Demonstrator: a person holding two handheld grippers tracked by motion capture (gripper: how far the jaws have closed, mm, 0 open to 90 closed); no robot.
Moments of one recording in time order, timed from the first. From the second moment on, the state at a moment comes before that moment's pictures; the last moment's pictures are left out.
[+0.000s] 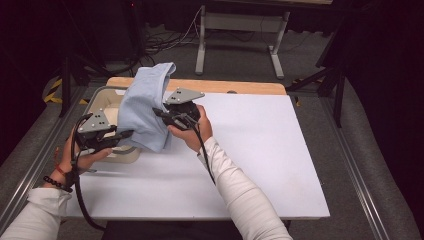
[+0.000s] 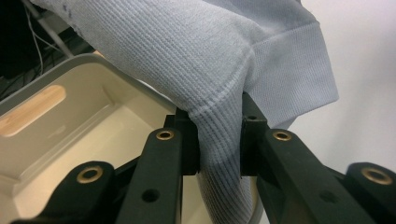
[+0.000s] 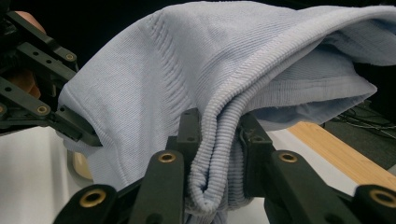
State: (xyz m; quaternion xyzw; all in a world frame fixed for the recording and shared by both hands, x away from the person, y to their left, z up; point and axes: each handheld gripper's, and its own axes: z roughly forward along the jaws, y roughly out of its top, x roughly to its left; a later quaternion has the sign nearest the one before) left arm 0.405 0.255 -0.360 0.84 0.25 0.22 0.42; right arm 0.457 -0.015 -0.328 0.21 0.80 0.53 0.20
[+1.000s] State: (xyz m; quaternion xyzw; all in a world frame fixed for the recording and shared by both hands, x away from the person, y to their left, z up) left arm 0.403 0.303 -0.356 0.83 0.29 0.25 0.41; right arm 0.470 0.040 -0.325 0.20 0.80 0.53 0.18
